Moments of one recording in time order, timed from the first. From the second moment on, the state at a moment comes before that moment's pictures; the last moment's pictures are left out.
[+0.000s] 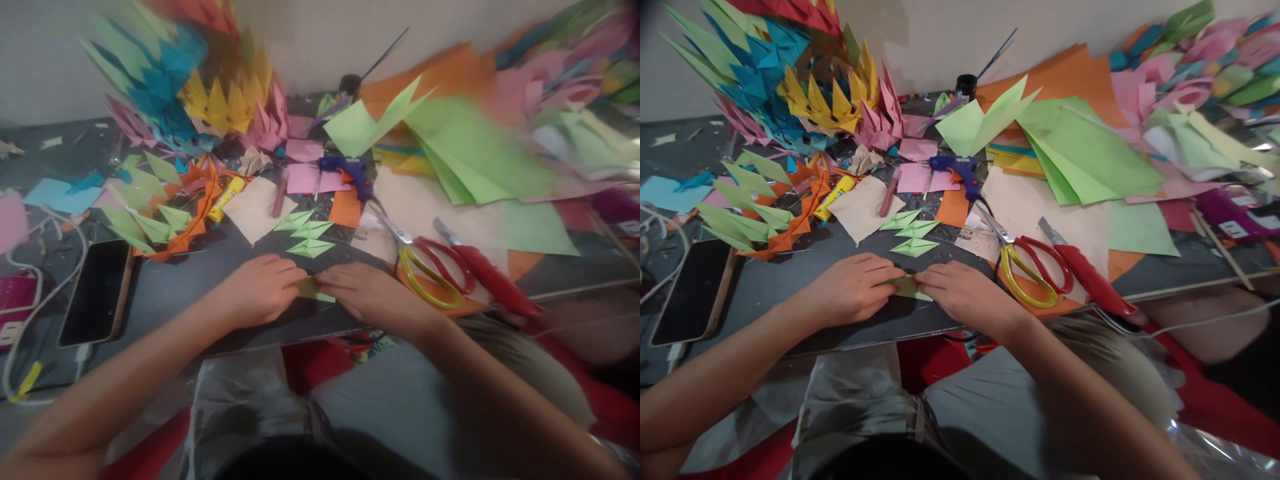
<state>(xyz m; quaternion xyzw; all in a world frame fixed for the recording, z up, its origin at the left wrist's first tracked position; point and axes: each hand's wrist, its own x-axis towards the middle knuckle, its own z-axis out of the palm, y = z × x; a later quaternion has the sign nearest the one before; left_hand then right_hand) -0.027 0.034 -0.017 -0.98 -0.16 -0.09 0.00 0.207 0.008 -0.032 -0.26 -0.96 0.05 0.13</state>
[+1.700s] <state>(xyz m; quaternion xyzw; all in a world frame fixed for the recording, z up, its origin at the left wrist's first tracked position) -0.030 0.042 -0.021 -0.94 -0.29 -0.08 -0.14 0.173 0.014 -0.017 -0.42 -0.88 0.10 0.18</state>
